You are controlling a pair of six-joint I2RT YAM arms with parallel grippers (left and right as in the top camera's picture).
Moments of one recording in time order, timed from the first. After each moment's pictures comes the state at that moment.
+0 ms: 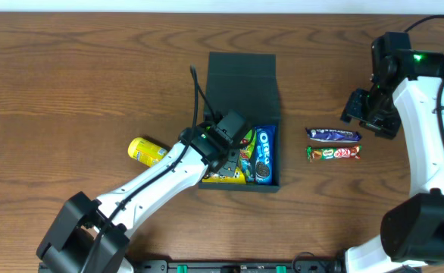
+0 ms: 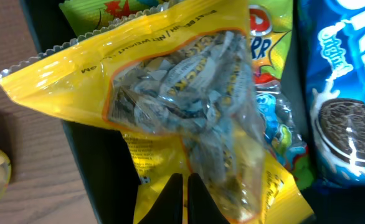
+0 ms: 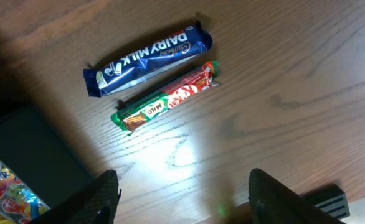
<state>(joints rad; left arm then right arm) -0.75 1.64 1.11 -0.77 -0.06 -0.46 -0.06 1.73 1.62 -1.43 0.10 0.42</state>
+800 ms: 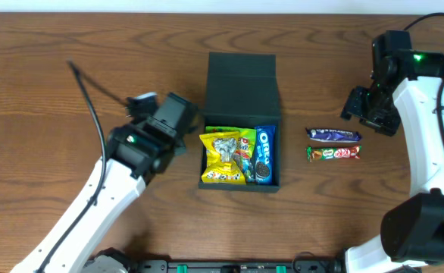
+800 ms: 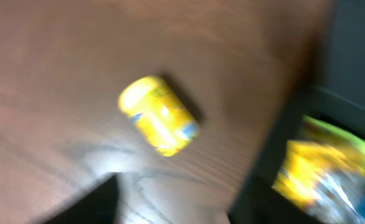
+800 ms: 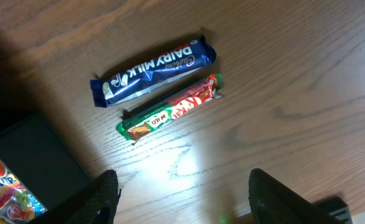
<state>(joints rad) -0.51 1.33 1.19 -1.12 -0.37 -0.90 -0.06 1.73 1.62 -1.39 0.10 0.41</state>
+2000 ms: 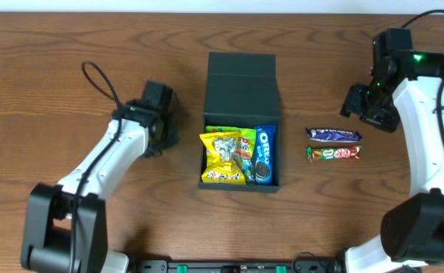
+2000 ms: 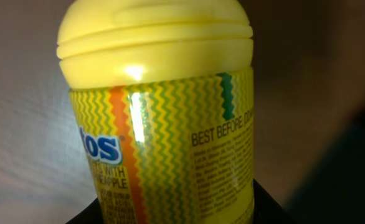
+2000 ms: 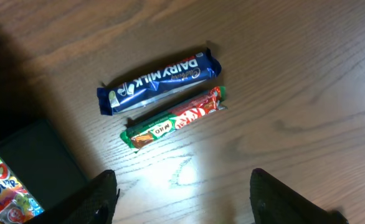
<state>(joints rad) -0.27 1.63 1.09 -0.78 -0.05 -0.70 -0.06 1.73 1.62 -1.35 0.10 0.37</state>
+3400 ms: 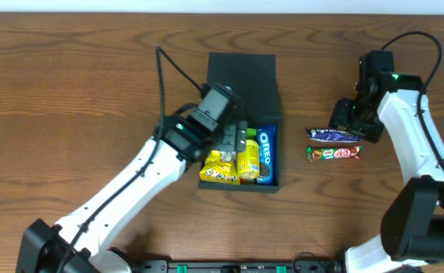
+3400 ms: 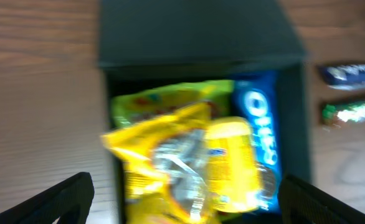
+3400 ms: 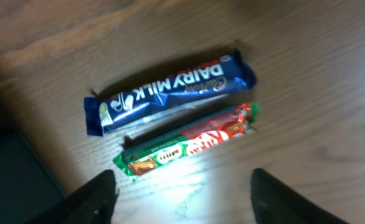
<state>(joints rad) -0.66 1.53 1.26 -0.79 -0.04 -0.54 -0.06 1.73 1.34 -1.07 0.04 0.35</state>
